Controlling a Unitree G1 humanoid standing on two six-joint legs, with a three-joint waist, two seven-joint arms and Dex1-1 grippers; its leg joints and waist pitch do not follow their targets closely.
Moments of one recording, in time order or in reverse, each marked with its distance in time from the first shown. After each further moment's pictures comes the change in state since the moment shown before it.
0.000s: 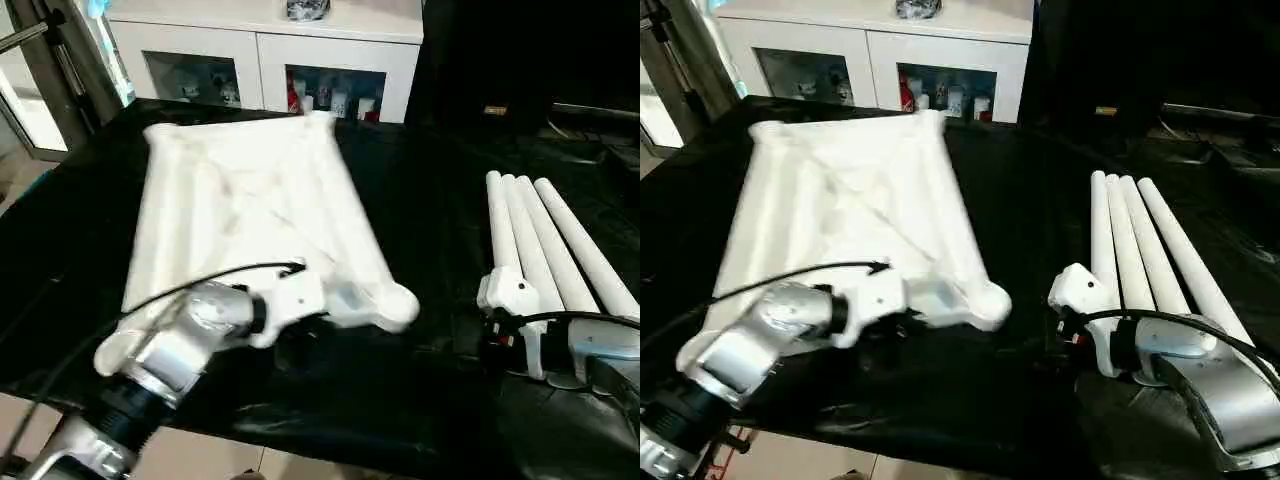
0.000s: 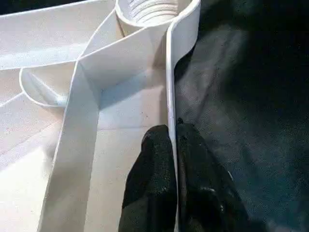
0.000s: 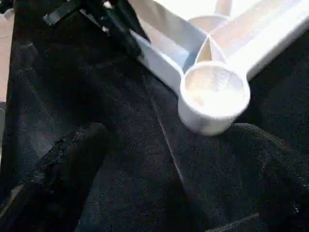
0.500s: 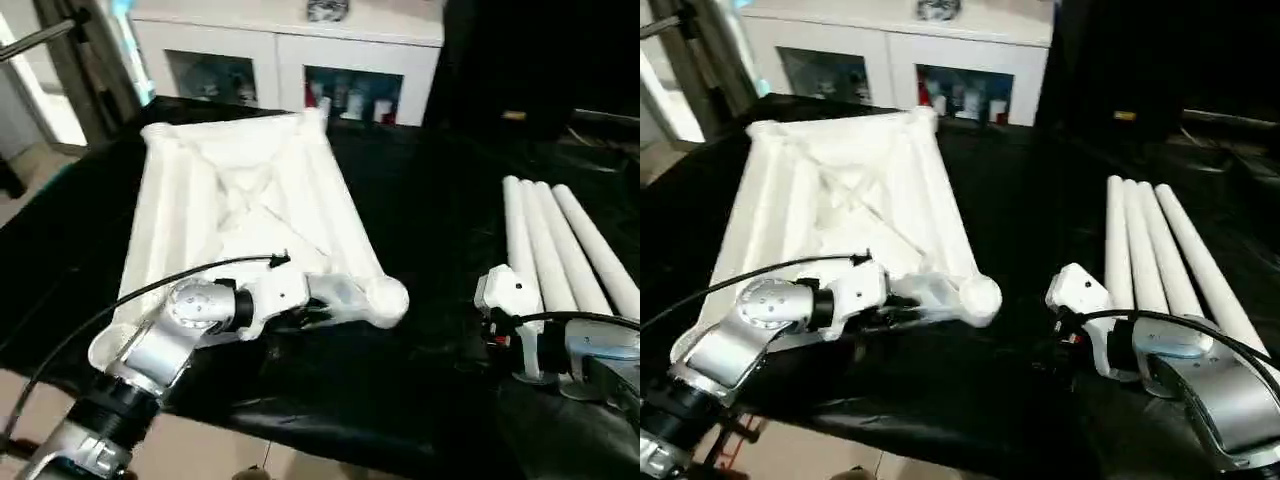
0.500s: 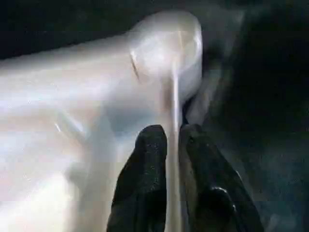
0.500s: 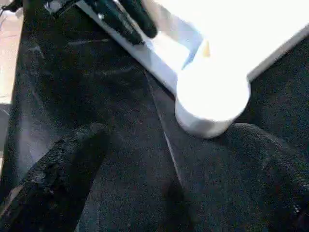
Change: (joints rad) left arm 0.018 -0.026 0.079 0.033 -0.096 -0.226 -0.042; right arm -0.003 0.011 -0.003 -0.006 0.011 0.007 -0.011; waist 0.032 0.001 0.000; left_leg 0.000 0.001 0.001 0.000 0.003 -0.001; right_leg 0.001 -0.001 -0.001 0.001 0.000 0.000
